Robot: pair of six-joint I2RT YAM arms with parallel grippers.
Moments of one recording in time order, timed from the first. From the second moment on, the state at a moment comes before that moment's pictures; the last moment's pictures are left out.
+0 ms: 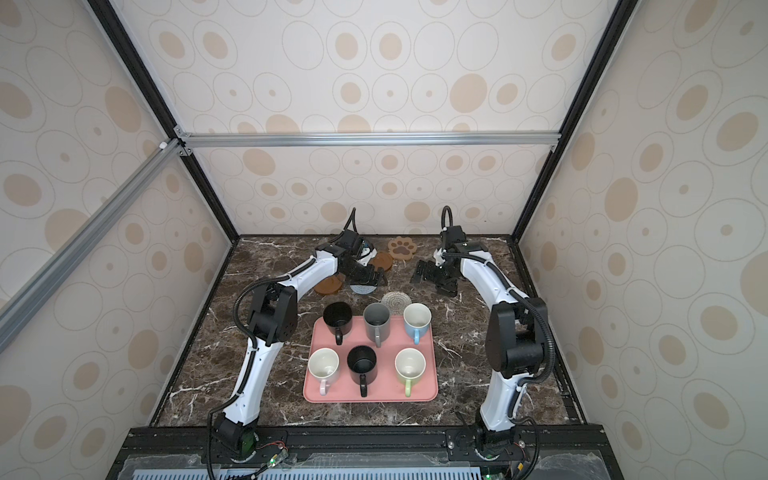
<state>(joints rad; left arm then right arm) -0.46 2.45 2.13 -0.77 0.41 -0.22 0.18 1.84 1.57 -0.92 -0.37 0.43</state>
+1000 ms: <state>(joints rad) -0.42 2.12 2.08 -0.68 0.16 -0.31 0.14 1.99 1.81 -0.80 -0.49 0.50</state>
